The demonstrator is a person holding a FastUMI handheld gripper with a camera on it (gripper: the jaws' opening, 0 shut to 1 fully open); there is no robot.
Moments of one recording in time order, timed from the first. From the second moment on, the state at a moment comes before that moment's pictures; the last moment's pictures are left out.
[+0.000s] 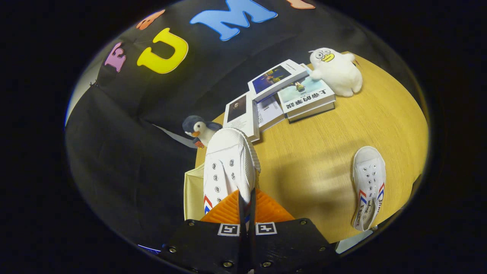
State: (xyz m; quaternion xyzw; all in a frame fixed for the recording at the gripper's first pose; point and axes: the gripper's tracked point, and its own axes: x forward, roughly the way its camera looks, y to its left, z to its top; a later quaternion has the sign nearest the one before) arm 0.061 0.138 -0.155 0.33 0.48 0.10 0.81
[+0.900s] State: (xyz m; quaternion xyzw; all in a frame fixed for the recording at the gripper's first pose) arm 0.065 0.294 -0.182 0.23 0.49 0.14 0.83
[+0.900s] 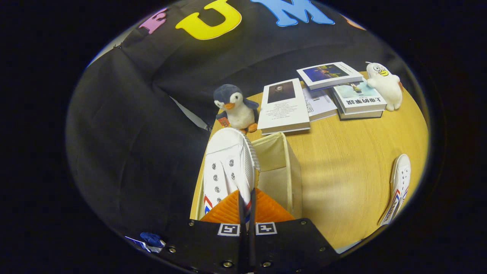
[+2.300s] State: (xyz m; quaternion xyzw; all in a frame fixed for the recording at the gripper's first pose) arm 0.046 0.330 -0.194 0.13 0.47 0.22 0.85
